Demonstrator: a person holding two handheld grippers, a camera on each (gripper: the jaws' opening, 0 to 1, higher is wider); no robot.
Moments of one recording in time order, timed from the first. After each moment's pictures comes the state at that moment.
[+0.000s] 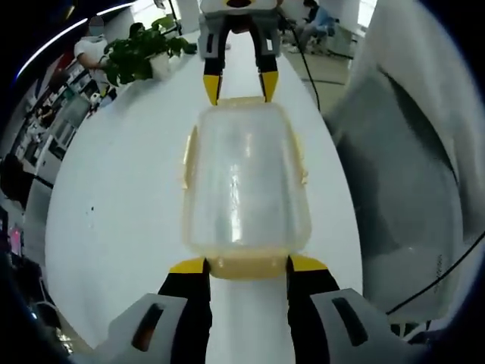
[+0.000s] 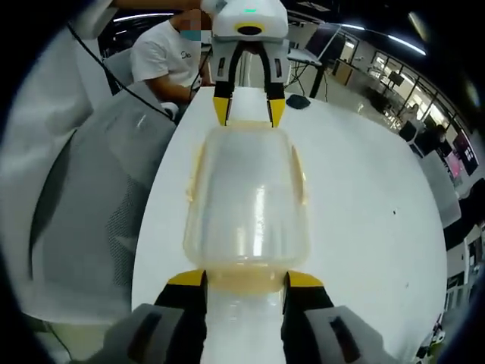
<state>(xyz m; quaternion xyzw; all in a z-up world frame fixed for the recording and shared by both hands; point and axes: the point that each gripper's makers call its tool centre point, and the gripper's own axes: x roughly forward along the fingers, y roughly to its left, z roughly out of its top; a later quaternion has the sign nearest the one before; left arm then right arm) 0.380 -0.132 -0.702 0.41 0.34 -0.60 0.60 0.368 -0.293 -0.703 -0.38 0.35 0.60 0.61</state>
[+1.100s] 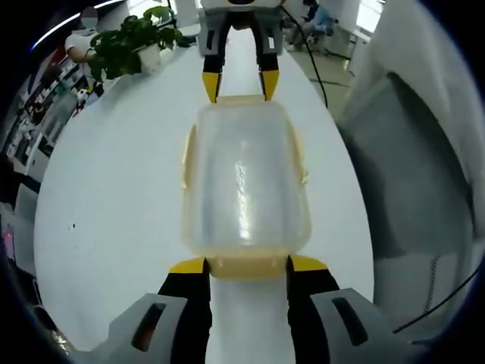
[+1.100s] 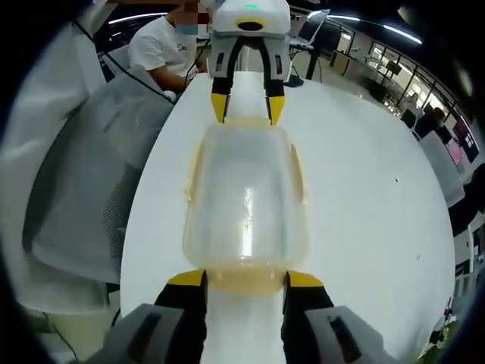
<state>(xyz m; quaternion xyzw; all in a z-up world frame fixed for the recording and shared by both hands) 0.388 -0.183 -0.735 0.40 0.36 -0.61 0.58 0.375 -0.344 -0.735 -0.38 0.37 0.59 0.61</state>
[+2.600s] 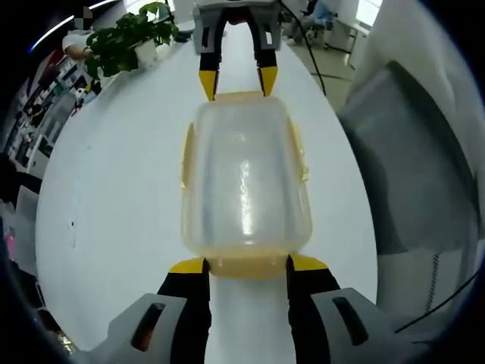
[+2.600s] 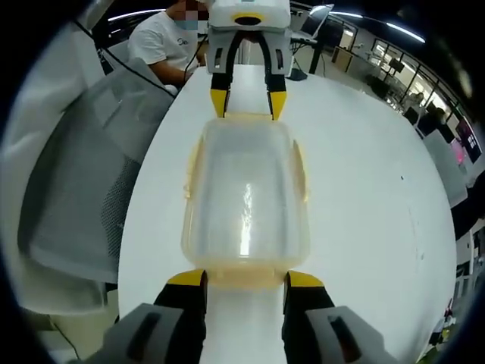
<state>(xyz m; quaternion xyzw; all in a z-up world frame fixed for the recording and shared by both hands) 0.384 -0.177 -0.743 0.41 0.36 -0.60 0.58 0.371 -0.339 -0.749 -0.39 0.38 0.59 0.60</state>
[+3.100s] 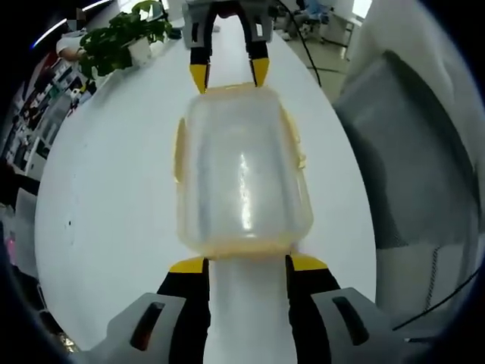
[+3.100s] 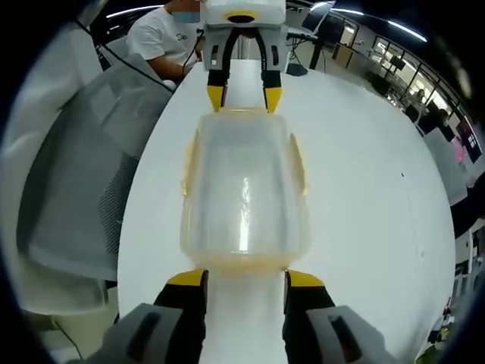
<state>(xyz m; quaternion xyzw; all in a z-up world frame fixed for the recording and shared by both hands) 0.378 -0.170 -0.748 0.42 0.37 -0.60 0.57 0.371 -0.347 -0.750 -0.39 0.40 0.58 0.60</state>
